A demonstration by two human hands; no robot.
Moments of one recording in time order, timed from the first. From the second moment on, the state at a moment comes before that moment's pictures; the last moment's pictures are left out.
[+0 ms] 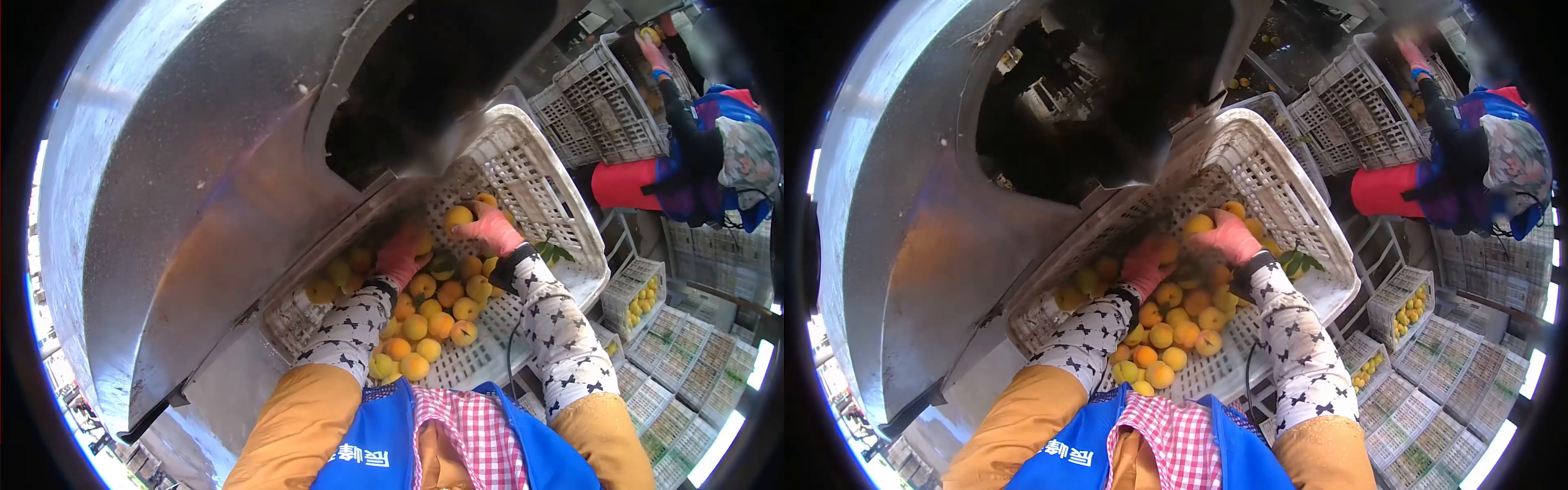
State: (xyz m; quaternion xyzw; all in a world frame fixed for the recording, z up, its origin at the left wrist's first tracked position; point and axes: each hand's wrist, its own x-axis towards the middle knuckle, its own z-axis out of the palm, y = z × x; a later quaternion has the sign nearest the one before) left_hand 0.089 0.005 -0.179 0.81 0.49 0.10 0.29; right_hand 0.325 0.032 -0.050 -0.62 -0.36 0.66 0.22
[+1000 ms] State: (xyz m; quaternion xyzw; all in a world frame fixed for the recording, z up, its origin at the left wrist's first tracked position) left_hand 0.069 0.016 0.122 0.36 0.32 0.54 0.69; right_hand 0.242 0.011 0.145 -0.53 -0.58 0.42 0.45
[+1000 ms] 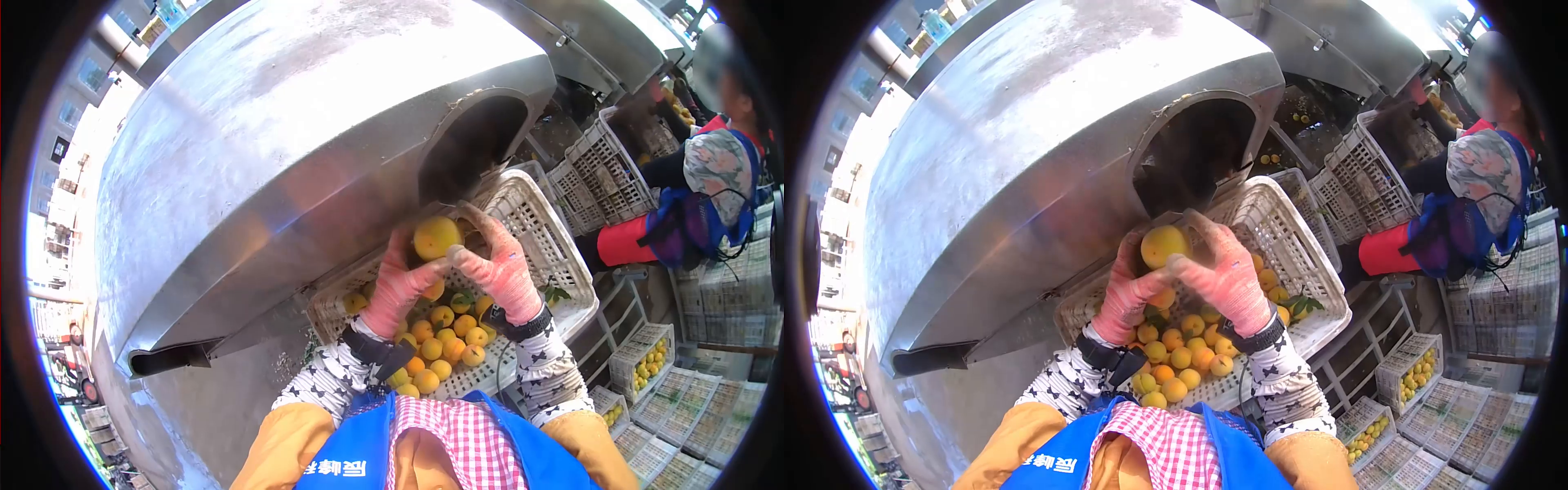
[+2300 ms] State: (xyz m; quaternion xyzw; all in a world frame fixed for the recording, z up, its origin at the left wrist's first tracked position) left_hand 0.084 0.030 0.075 0.56 0.36 0.54 0.52; right_hand 0.248 0.012 0.158 -0.53 -0.71 0.33 0.33
